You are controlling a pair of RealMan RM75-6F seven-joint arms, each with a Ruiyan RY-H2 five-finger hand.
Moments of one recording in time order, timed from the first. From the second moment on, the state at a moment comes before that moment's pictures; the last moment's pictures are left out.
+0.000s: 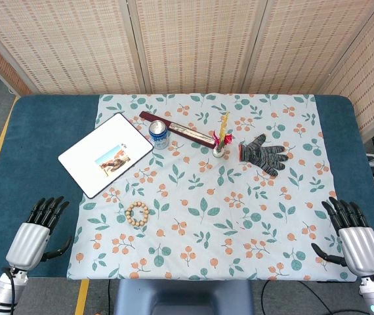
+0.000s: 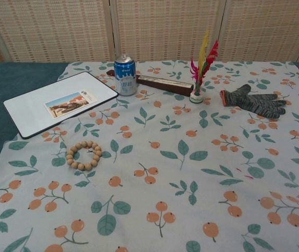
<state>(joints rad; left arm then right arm) -0.17 -1.28 0.02 -1.50 1.68 1.51 0.07 0.03 -1.07 -0.02 -1.74 -1.56 1.45 -0.22</state>
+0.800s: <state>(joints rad) -0.38 -1.53 0.00 -1.40 1.67 1.16 0.17 0.03 -1.06 -0.02 -1.75 -1.57 1.44 -0.20</state>
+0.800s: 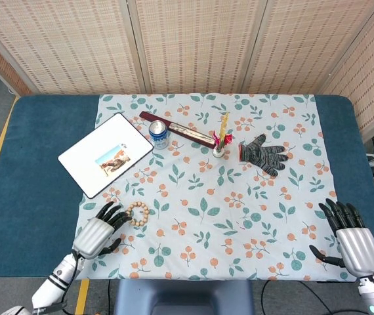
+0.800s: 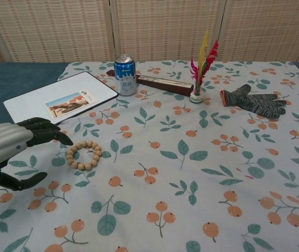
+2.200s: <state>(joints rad) -0.50 -1.70 0.00 -1.23 1.56 1.05 0.43 0.03 -1.04 -0.03 -1.76 -1.57 1.44 -0.18</state>
